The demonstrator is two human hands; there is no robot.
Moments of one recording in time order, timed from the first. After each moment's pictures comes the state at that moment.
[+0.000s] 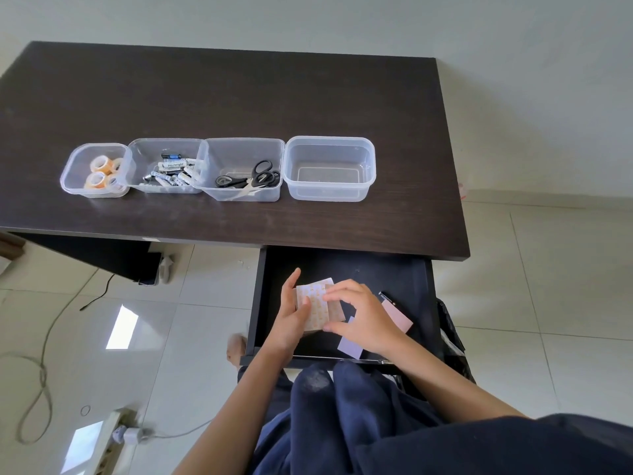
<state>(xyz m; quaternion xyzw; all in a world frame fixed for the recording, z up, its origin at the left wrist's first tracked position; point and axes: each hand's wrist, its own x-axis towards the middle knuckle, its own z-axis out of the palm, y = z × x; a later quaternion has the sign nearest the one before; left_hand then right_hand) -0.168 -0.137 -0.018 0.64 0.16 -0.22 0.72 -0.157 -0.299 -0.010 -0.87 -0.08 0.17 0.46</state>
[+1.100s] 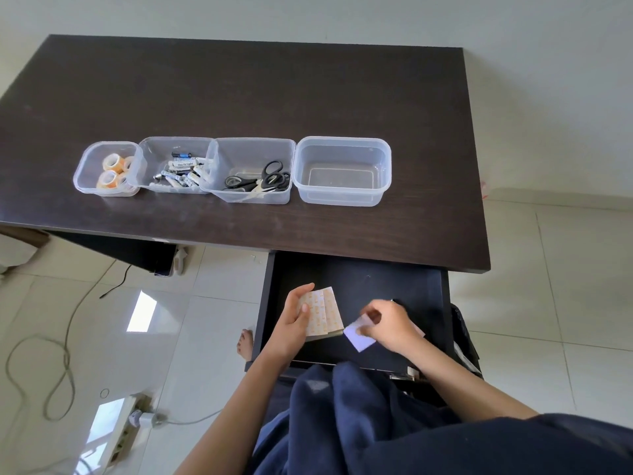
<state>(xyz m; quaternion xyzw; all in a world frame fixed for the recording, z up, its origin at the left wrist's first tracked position) -0.161 -0.125 -0.031 0.74 0.13 -0.23 0.62 -0.134 -0.335 -0.071 -0.87 0.07 0.28 0.40</state>
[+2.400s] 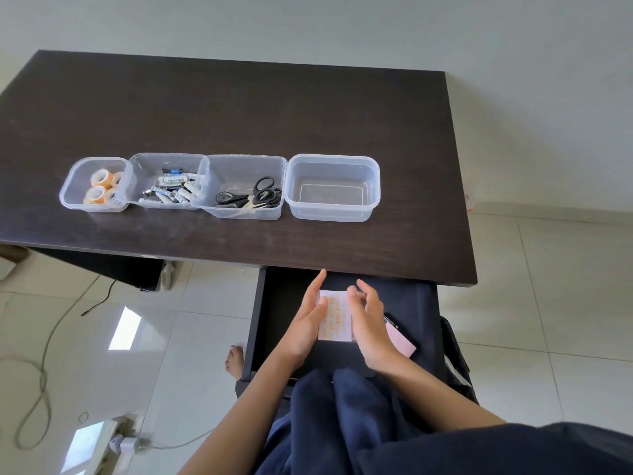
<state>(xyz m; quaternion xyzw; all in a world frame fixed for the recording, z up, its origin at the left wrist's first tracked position) -0.130 -0.159 -0.006 0.67 0.08 -0.26 0.69 -0.129 -0.283 0.001 -0.71 0.25 0.18 0.64</state>
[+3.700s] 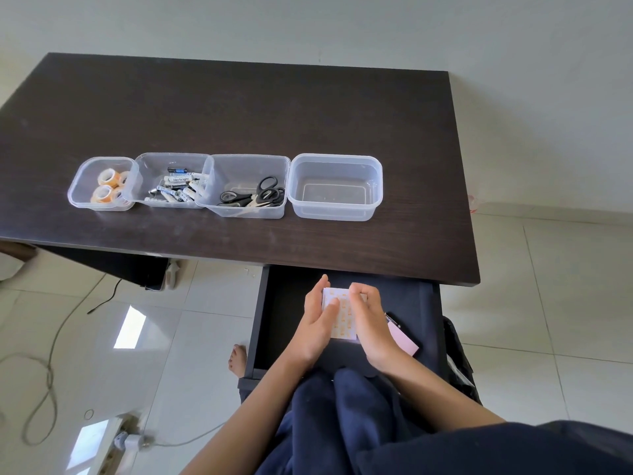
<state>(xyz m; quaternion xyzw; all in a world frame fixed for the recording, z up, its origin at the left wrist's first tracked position) -0.138 -0.170 -0.003 0.70 0.13 -0.23 0.66 -0.129 -0.283 0.009 -0.64 0.25 0.20 0.70</state>
